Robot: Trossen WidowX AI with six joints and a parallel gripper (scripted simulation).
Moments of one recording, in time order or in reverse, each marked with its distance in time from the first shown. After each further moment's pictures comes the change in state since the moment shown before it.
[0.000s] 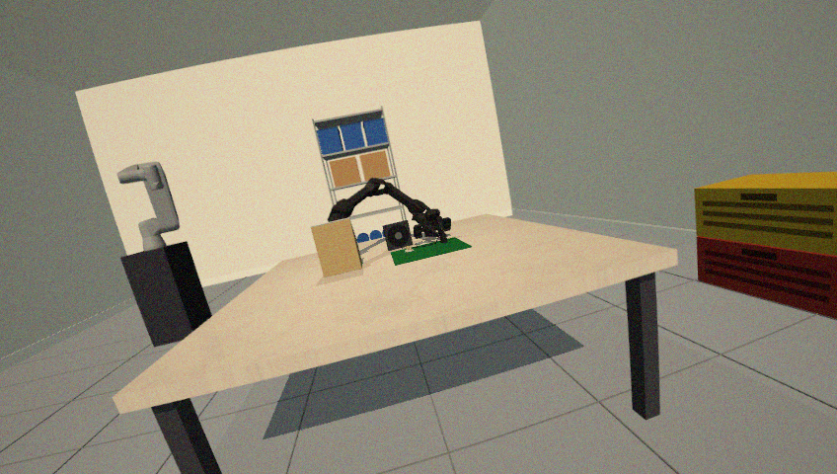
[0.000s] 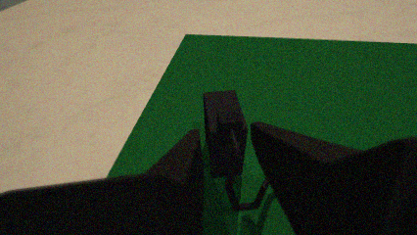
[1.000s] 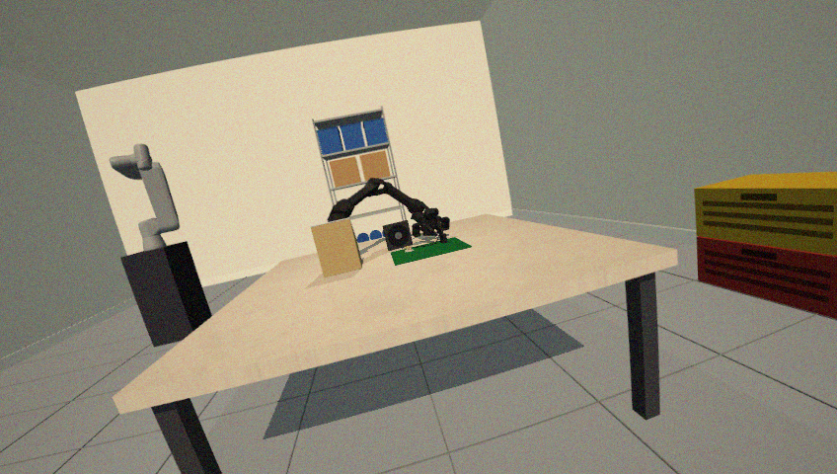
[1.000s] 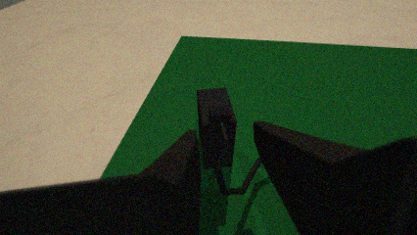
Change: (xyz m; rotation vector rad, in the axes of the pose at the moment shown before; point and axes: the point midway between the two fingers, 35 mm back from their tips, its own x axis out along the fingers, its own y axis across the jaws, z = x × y) arm -0.012 -0.002 0.001 -0.014 -0.005 -0.015
